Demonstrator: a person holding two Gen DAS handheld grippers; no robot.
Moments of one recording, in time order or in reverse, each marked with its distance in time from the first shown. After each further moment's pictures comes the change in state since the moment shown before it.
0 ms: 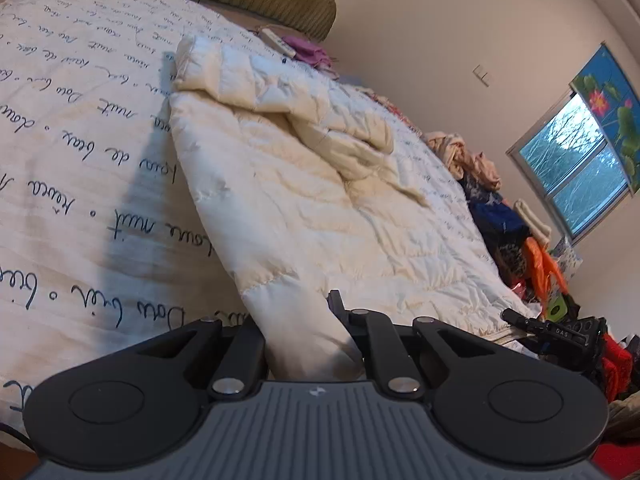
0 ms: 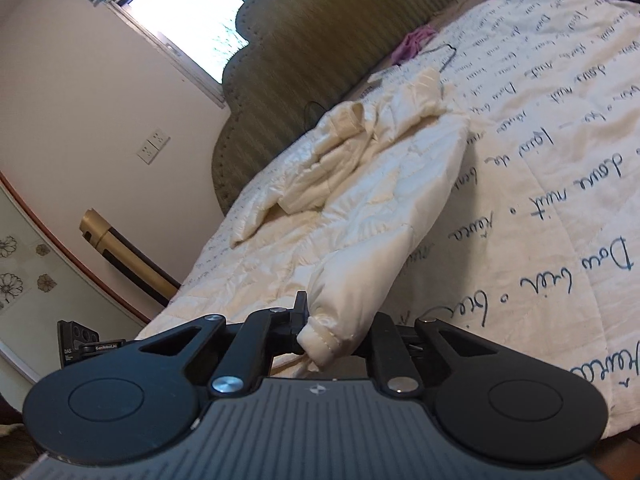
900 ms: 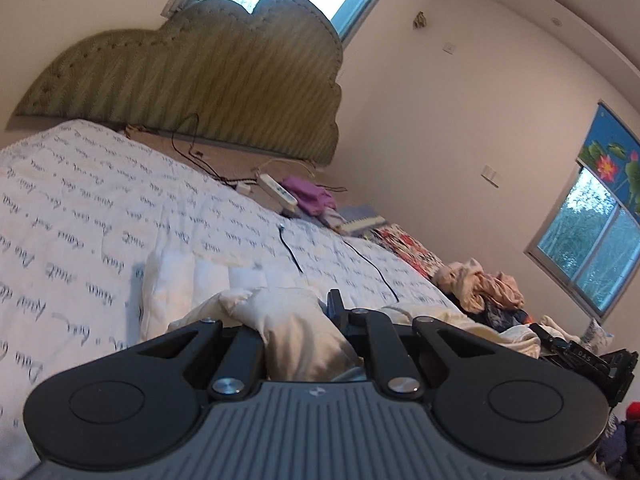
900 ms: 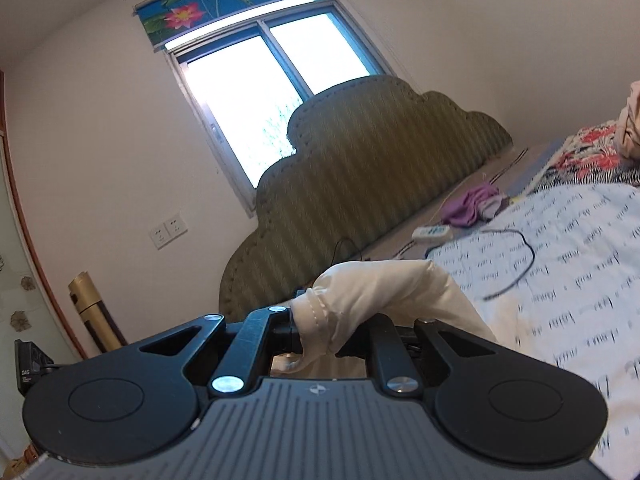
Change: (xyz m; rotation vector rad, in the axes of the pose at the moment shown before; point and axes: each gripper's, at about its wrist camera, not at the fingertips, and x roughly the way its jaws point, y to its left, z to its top) left arm 0.037 -0.039 0.189 0.076 -0.364 0.088; right arm 0.107 0.048 0.201 -0.262 -0.330 0.033
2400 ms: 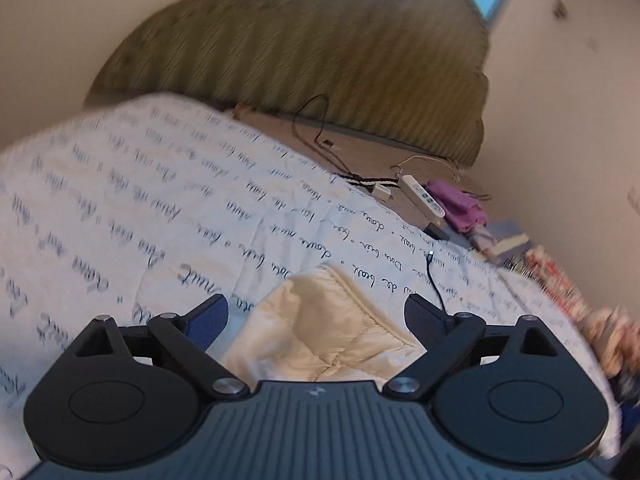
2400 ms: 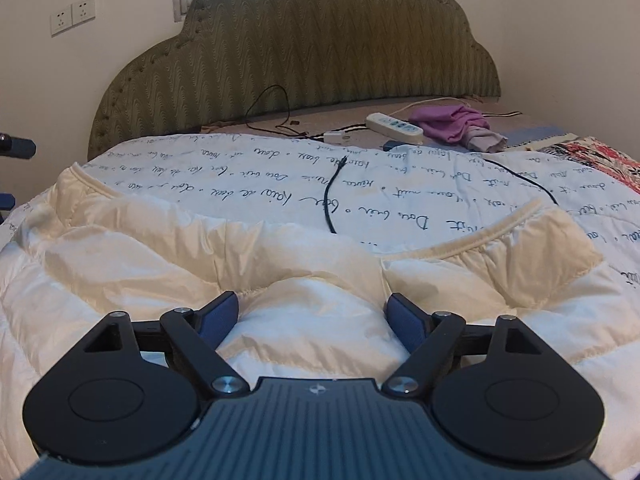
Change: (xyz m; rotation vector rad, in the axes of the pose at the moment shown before) left arm 0.202 0.048 0.048 -0.067 0.034 0.431; right arm 0.292 -0.013 -0.096 -0.384 0.419 -0.338
